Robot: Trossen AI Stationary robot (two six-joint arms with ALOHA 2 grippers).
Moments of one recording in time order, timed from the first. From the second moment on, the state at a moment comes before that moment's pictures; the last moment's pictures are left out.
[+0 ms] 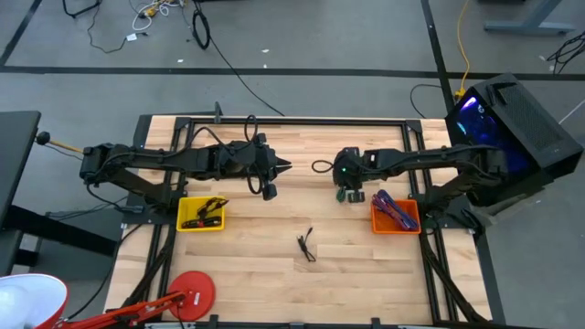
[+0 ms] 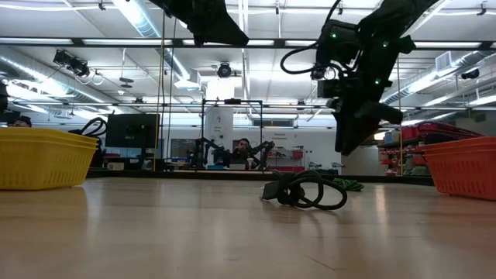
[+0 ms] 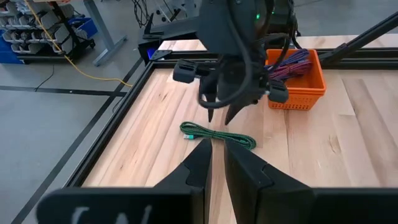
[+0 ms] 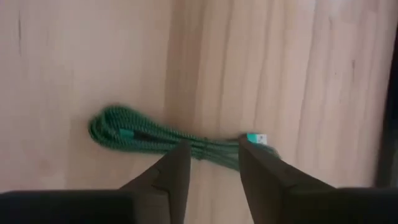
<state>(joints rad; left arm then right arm) 0.06 1.34 1.04 -0.08 -0.23 0.06 -0.21 1.47 0.87 -0.58 0.19 -0.40</state>
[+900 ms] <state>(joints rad) 0.06 1.34 1.04 -0.08 -0.23 0.06 0.06 1.61 0.87 -0.65 0.35 -0.63</state>
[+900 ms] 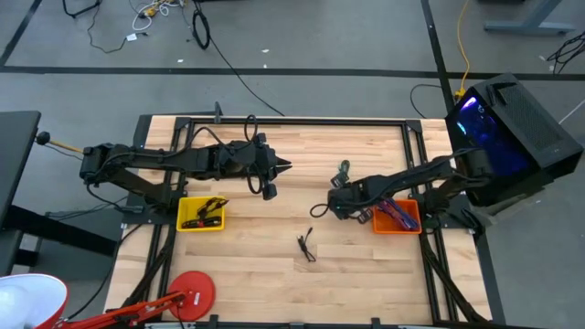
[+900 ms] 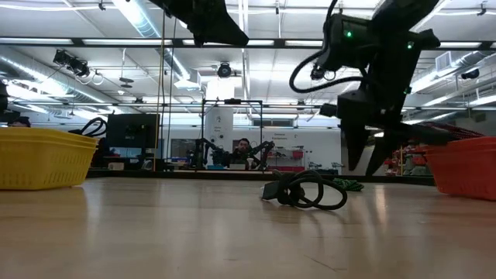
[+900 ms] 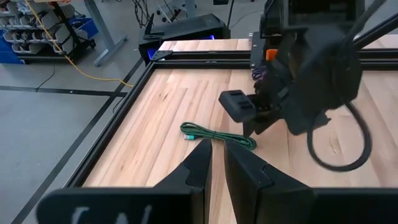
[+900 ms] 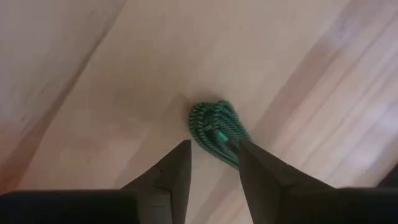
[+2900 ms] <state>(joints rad) 0.06 1.41 1.04 -0.08 -0.23 0.06 0.03 1.67 1.11 -0.85 0.27 -0.31</state>
